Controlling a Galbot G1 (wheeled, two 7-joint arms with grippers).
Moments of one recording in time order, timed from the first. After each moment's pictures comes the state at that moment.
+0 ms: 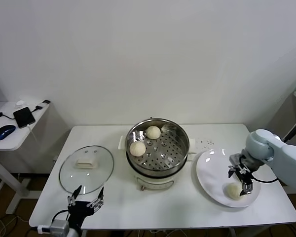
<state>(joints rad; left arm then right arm) 1.73 -1.61 -0.70 -2.16 0.03 0.30 0.22 -0.25 0.54 -0.57 1.44 -0.31 -0.17 -1.37</state>
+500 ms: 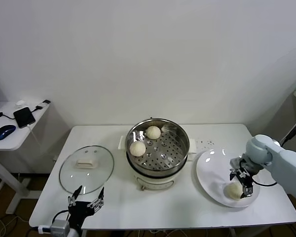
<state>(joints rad) 1.73 -1.61 -0.69 -2.16 0.03 0.30 0.22 -0.31 0.56 -0.53 1.39 -0.34 -0.16 -1.35</state>
